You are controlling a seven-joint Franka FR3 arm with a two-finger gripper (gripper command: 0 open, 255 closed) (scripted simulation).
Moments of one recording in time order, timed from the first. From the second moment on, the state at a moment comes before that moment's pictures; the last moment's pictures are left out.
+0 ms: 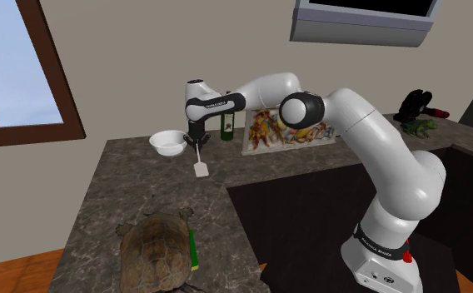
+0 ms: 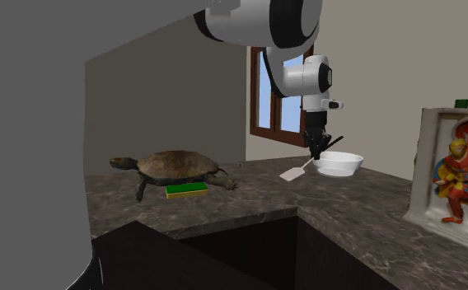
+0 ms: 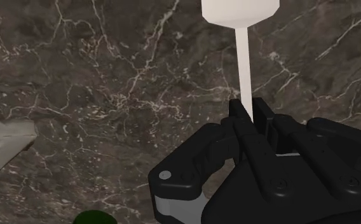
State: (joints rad) arm -0.18 1.03 0.28 -0.95 -0.30 2.00 0.71
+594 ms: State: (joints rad) arm -0.18 1.10 0.27 -0.95 -0.31 2.07 0.71
